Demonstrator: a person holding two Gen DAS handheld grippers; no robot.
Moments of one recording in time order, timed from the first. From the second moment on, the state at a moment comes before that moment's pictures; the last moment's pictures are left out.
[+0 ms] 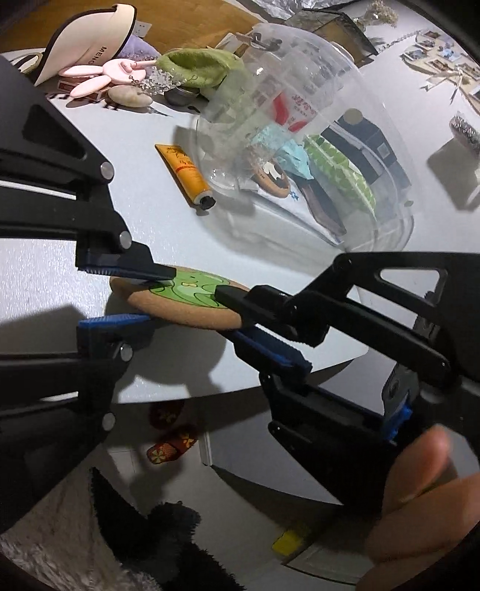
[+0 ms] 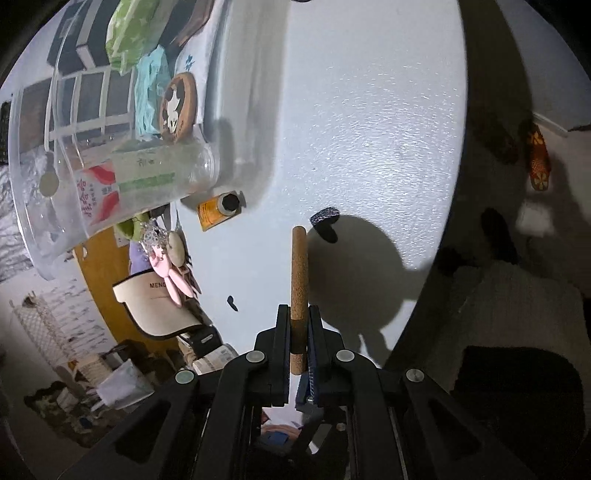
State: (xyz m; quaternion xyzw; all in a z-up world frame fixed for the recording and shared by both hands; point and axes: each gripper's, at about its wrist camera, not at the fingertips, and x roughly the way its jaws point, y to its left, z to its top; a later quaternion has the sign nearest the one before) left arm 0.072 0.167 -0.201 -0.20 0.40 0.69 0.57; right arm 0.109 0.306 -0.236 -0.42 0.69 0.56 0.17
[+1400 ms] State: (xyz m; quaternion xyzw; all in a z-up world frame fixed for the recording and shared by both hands) left arm -0.092 0.068 -0.119 -0.34 0.12 0.83 0.43; right arm -0.040 0.391 0.038 -0.39 0.40 0.83 0.06
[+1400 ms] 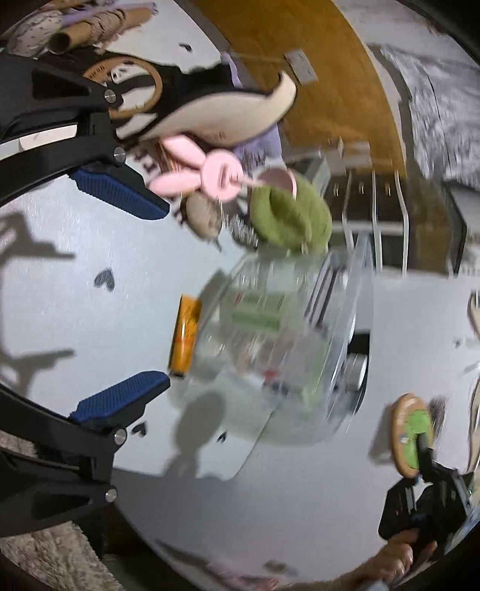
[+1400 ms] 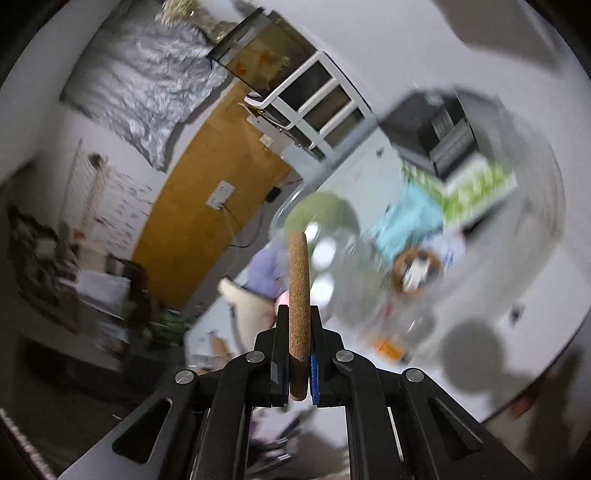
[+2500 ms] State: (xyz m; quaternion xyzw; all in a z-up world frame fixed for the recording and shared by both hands) left arm -0.129 0.103 -0.136 -0.43 0.06 0.88 0.20; right arm -0.214 0.444 -0.202 -0.78 0.21 0.58 -0.12
